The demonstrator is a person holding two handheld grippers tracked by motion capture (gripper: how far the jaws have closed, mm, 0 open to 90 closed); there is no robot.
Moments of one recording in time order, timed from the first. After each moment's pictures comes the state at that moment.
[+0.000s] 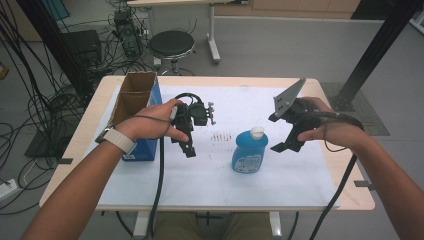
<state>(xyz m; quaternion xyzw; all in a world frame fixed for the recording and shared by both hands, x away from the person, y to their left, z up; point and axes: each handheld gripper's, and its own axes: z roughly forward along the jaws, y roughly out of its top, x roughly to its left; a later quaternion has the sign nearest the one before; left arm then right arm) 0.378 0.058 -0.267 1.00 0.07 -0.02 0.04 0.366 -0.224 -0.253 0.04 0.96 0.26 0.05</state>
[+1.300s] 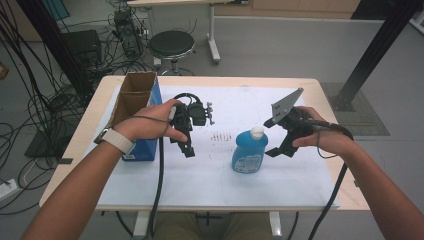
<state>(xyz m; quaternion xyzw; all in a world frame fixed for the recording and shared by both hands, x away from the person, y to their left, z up) 0.378 0.061 -0.266 1.00 0.07 -0.01 0.04 0.372 -0.226 -0.289 0.05 0.95 0.30 0.03</state>
